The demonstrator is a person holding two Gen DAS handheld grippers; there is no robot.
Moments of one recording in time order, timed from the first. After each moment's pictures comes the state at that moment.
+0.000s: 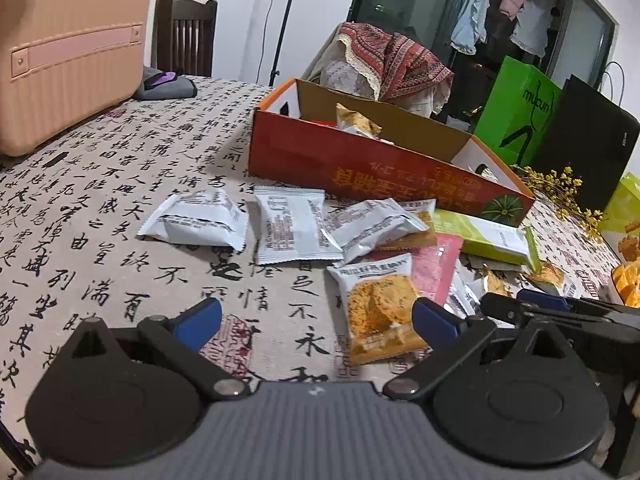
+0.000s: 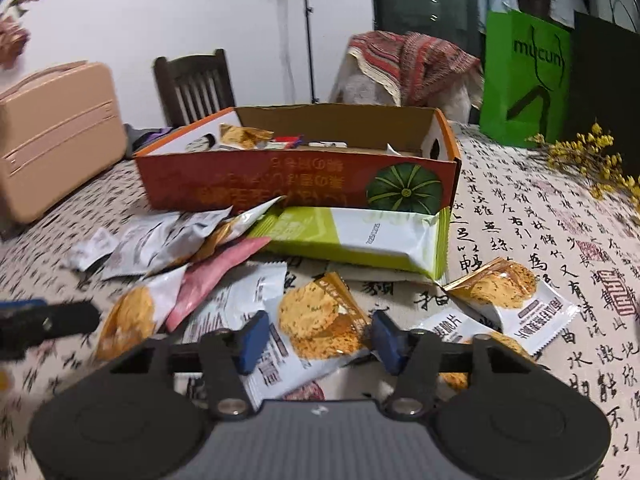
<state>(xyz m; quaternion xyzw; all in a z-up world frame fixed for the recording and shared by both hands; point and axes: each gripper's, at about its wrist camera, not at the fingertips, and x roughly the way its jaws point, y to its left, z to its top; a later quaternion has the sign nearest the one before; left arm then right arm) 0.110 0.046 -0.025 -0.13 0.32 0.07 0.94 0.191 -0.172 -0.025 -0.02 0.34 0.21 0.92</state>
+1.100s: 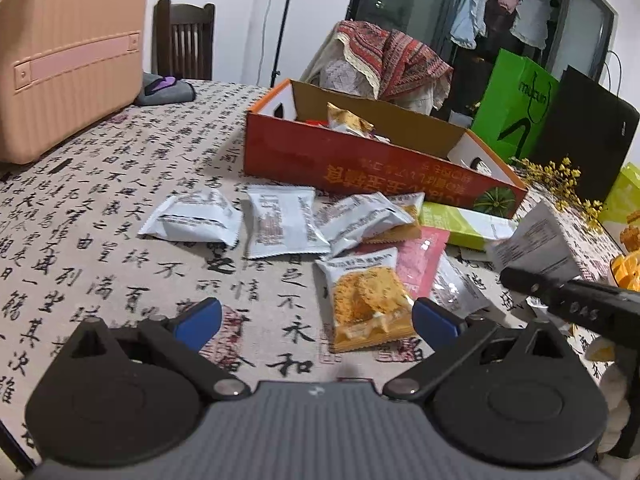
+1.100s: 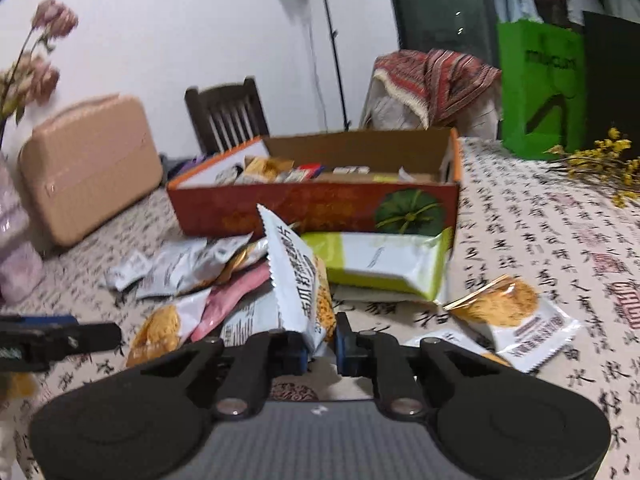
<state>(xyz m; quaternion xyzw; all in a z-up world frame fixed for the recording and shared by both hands) 0.105 0.030 -0.017 -0.12 0.32 0.07 0.94 0.191 -0.203 -0.013 0.03 0.31 0.27 0.91</state>
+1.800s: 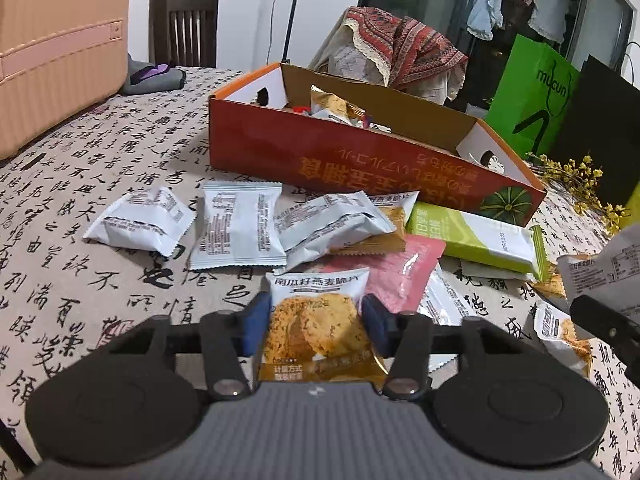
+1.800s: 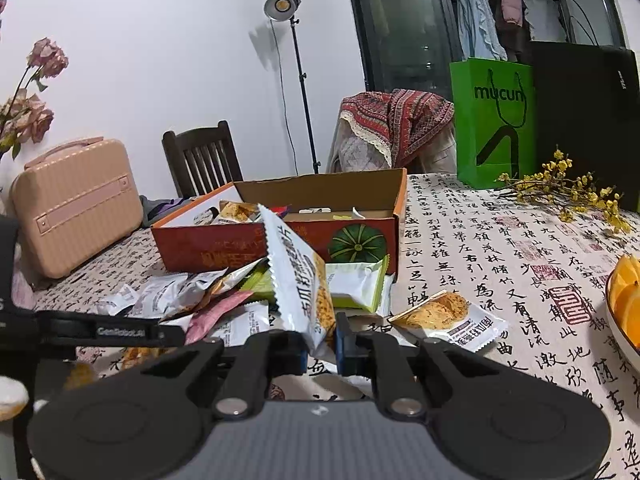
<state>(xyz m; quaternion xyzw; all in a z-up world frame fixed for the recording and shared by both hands) 0.153 0.005 -0.031 -0.13 0.34 0.10 0.93 0.160 -0.235 -0.002 0.05 0.26 0.22 0.94</state>
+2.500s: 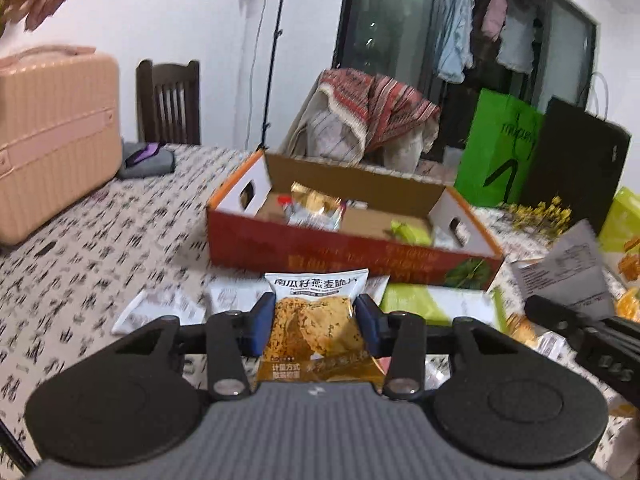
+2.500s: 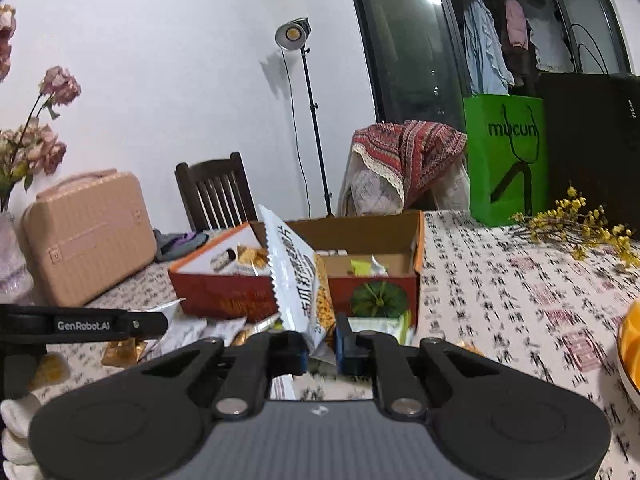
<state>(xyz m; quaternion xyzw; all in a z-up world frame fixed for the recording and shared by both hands) 0.138 0.000 0.033 -0.09 0.25 0.08 0.96 0.171 -0.223 0.027 0.06 0.21 0.24 0.95</state>
